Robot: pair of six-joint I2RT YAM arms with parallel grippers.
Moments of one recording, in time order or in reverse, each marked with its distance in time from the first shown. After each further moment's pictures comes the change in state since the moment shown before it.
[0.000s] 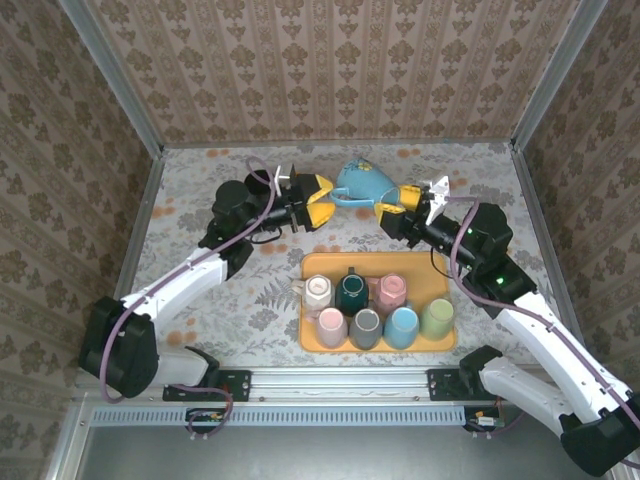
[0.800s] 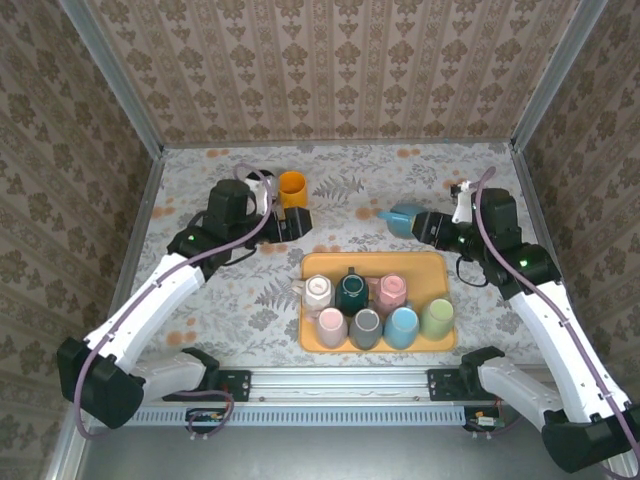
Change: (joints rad) left arm 0.018 -0.163 0.171 -0.992 -0.367 1.046; right arm -0.196 0.050 0.221 -0.748 0.103 0.316
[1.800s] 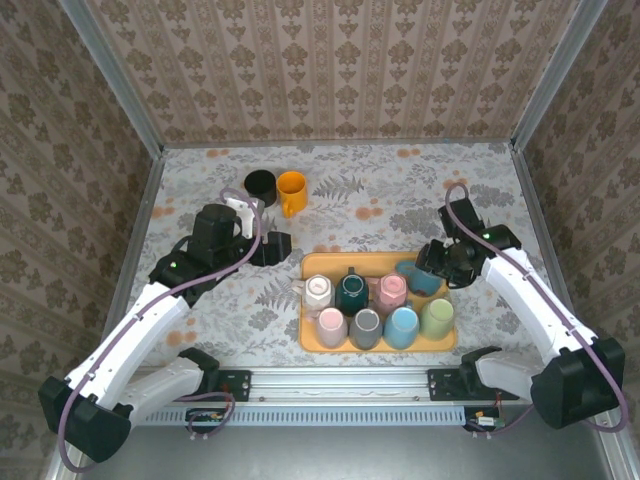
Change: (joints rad) left arm 0.000 -0.209 -0.138 -0.154 -0.262 0.268; right arm -0.009 0.233 -0.074 -0.327 0.164 0.197
